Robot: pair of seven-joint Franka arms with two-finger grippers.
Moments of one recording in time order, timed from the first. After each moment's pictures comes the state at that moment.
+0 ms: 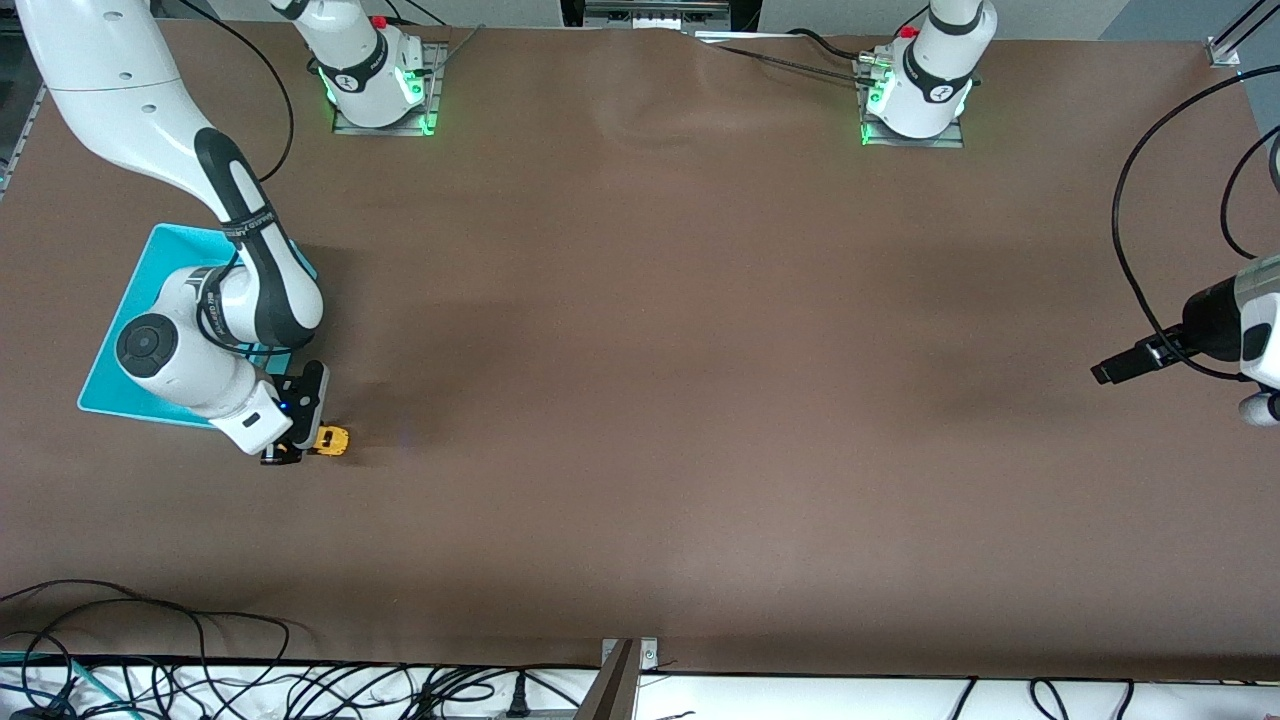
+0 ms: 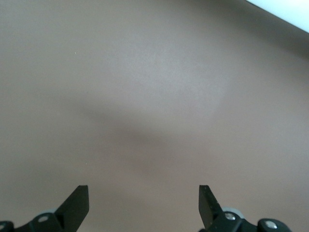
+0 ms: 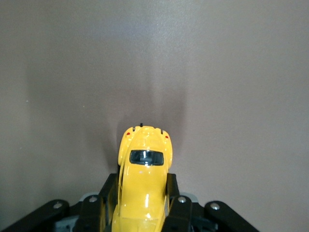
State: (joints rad) left arm 0.07 0.24 0.03 -1.55 -0.06 1.77 -0.32; right arm -0.04 0.64 0.04 -1.81 -0.01 2.56 -1.58
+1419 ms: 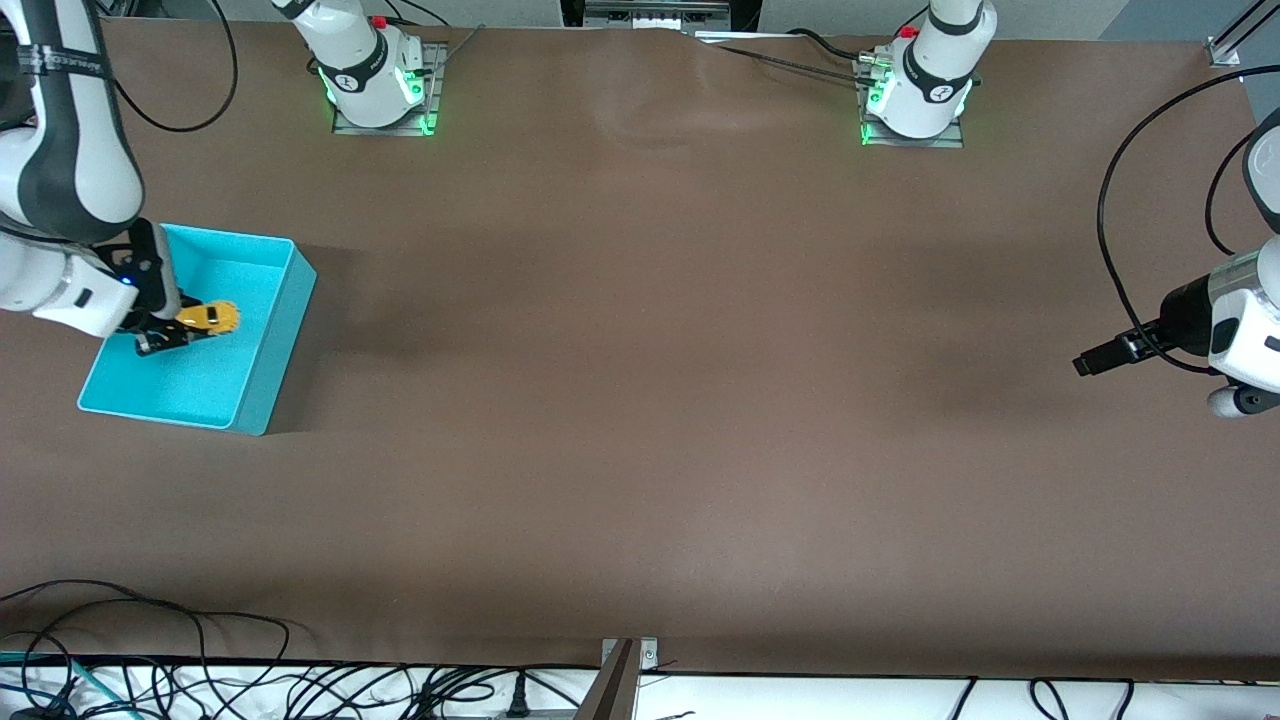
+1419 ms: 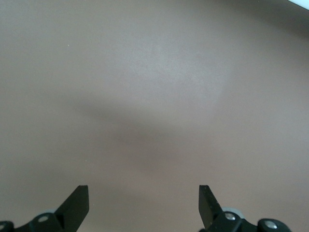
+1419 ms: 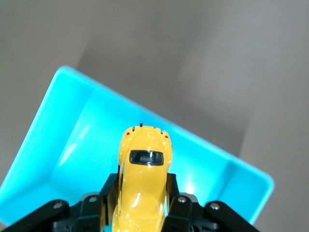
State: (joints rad) left arm 0.07 0.23 0.03 -1.60 -0.06 1.78 -0.28; right arm -0.31 0.19 0.06 -1.99 0.01 2.03 -2.22
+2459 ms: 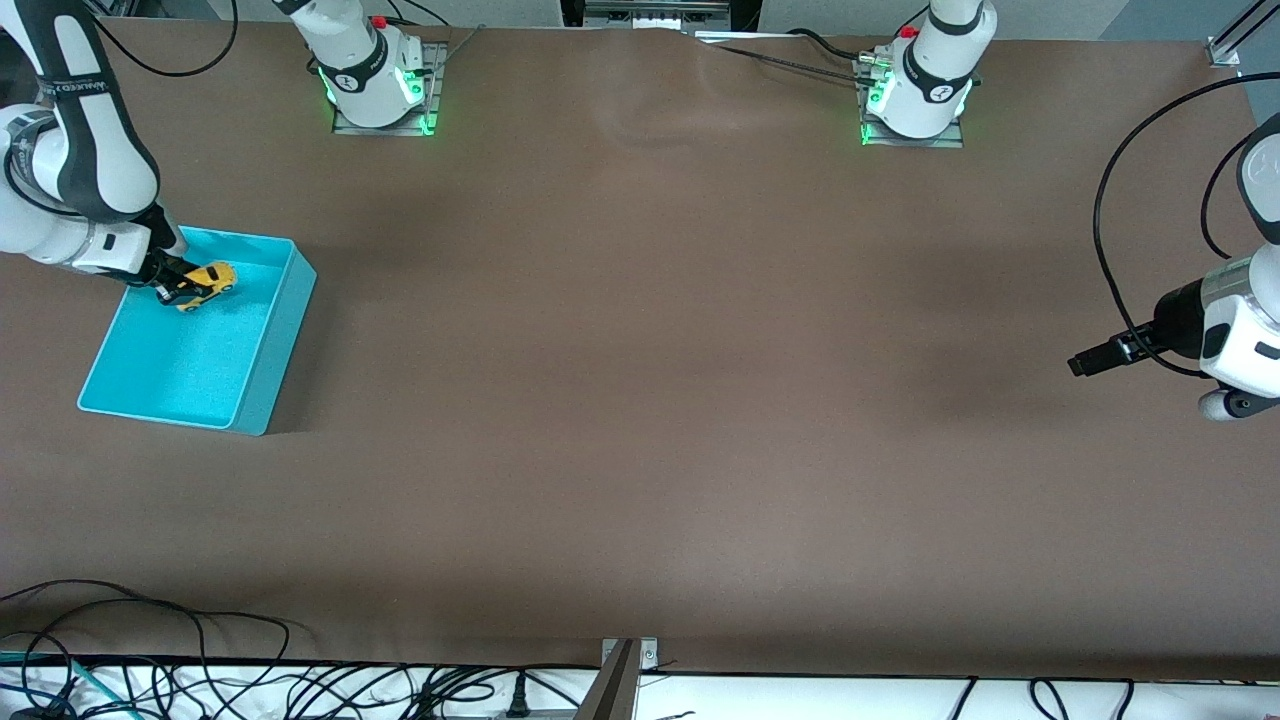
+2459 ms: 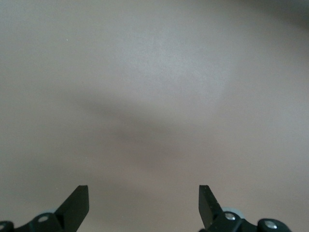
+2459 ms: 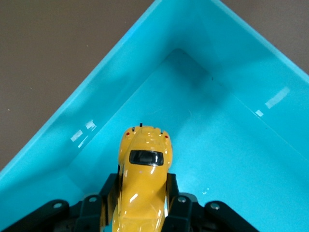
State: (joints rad) left arm 0.07 0.25 0.03 -1.60 -0.06 1.77 -0.28; right arm -0.51 0.19 0.08 -2.32 -0.01 2.36 -2.61
